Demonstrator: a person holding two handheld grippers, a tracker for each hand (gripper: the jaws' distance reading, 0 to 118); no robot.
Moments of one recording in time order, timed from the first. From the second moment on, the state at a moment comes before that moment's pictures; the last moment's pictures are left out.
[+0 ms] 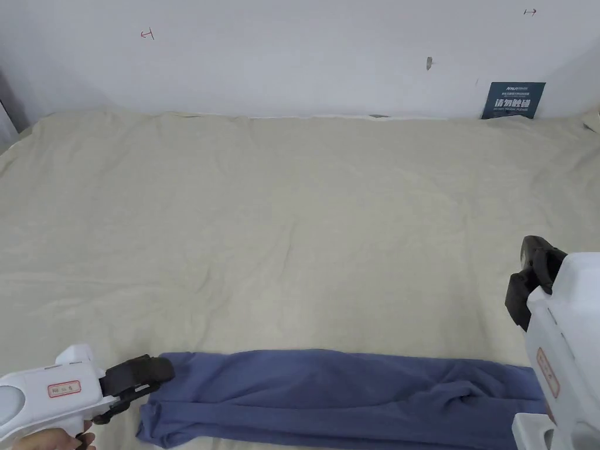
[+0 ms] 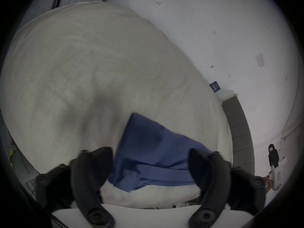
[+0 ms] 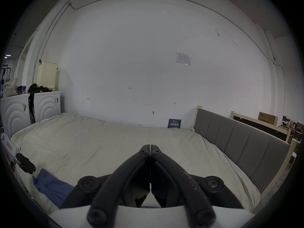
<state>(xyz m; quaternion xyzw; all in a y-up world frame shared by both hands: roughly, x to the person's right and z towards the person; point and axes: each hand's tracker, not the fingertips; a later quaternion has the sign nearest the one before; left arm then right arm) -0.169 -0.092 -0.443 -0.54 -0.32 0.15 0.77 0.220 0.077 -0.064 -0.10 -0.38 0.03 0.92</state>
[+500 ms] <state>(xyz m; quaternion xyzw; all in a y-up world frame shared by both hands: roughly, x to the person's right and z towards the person) -0.144 -0.132 -0.447 -0.53 -0.33 0.09 0.77 0.226 0.068 -0.071 -0.13 -0.38 0.03 0.91</state>
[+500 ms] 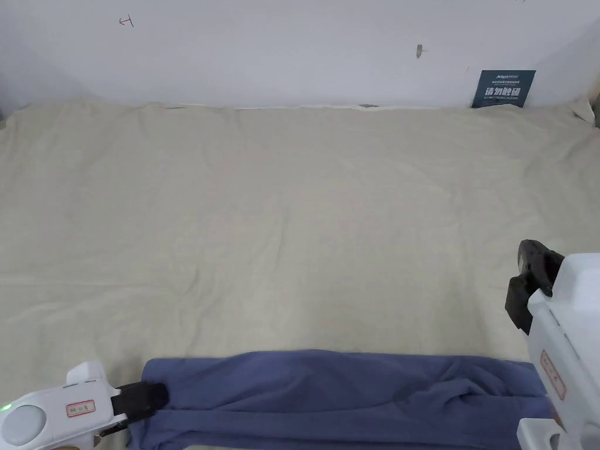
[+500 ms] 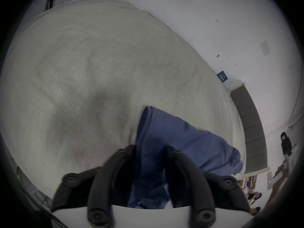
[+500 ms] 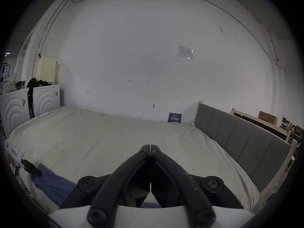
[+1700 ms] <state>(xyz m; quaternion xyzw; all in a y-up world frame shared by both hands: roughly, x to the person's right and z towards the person) -0.043 -0.046 -0.355 -0.47 -0.41 -0.06 0.78 0.226 0.088 -0.017 -0.09 -0.38 0.01 0.92</state>
